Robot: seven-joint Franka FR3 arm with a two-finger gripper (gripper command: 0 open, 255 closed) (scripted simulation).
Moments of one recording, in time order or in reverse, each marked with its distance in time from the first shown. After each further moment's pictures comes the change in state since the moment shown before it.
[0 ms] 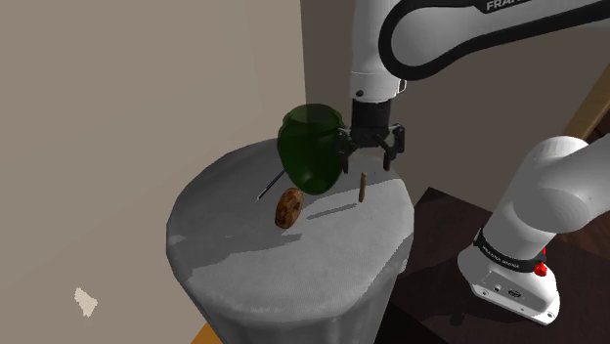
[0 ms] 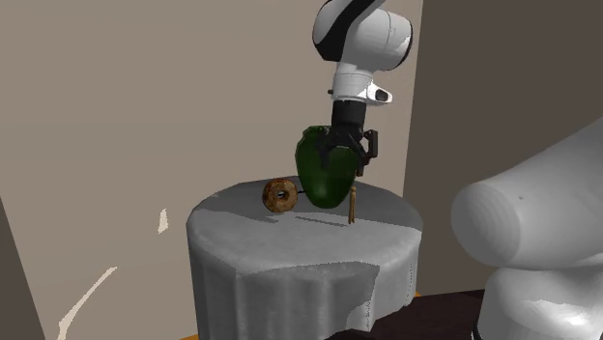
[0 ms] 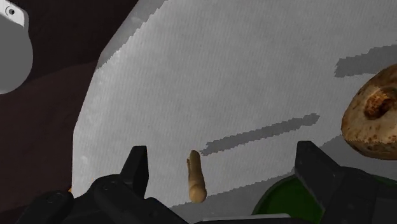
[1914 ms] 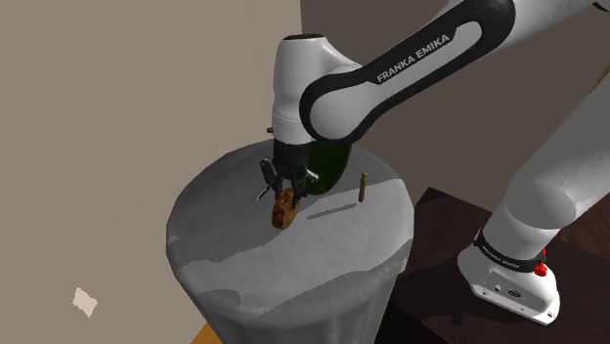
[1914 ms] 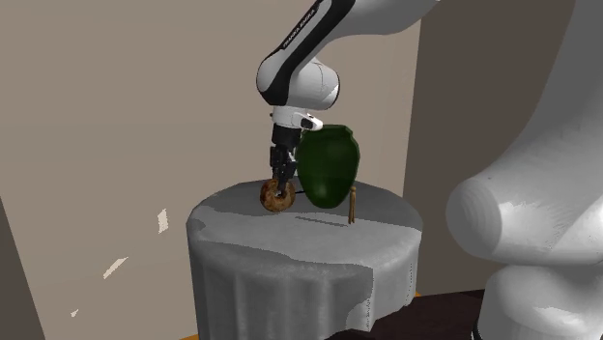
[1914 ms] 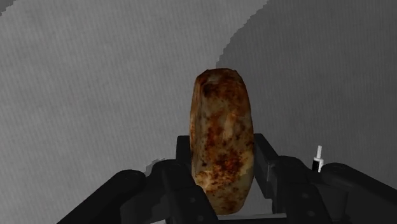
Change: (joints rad) arm -0.138 0.484 0.374 0.234 -0.112 0.486 0.699
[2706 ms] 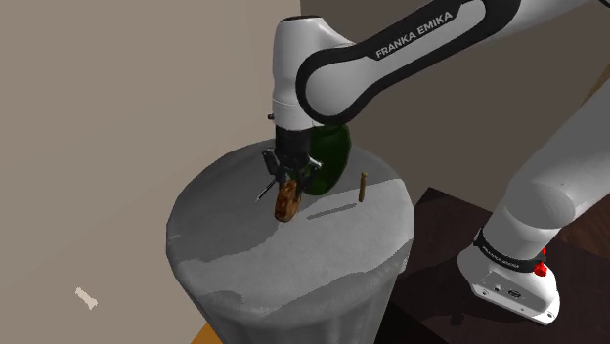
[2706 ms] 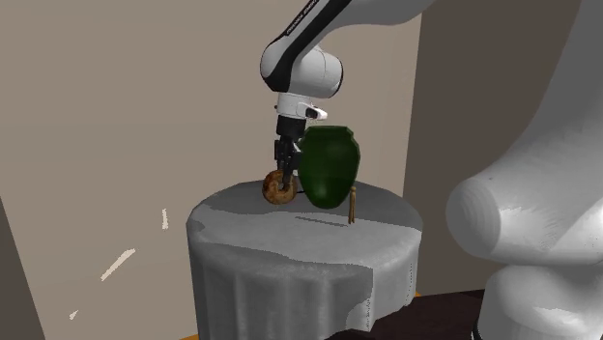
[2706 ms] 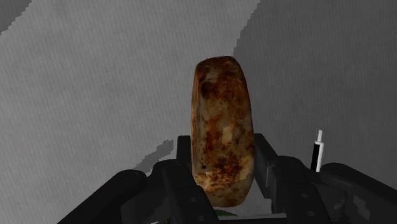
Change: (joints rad) arm -0.010 -0.026 -0.032 0.048 0.019 -0.121 -0.032
